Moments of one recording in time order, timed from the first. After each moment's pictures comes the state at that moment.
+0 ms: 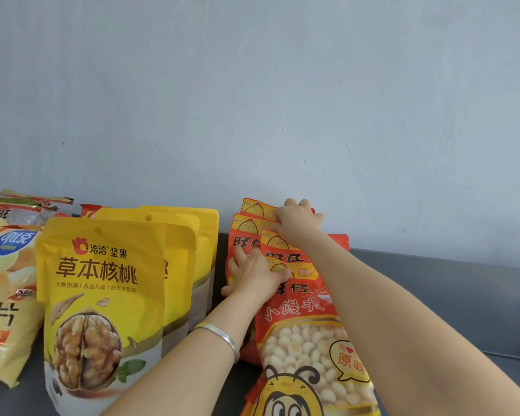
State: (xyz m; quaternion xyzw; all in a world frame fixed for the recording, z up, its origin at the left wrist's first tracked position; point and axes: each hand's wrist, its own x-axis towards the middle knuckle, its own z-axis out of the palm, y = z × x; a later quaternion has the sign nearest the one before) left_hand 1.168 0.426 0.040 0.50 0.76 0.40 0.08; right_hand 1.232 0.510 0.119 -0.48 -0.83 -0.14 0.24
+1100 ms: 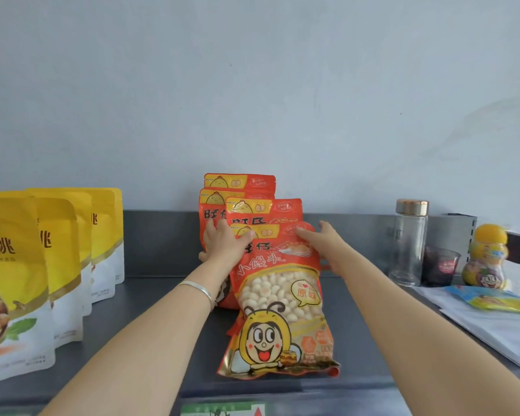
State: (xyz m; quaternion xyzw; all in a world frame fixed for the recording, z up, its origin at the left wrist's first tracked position) left_hand 1.288 0.437 0.031 0.55 0.68 0.47 0.09; right_hand 1.481 0.455 0.047 -0.56 -0.58 0.37 0.45
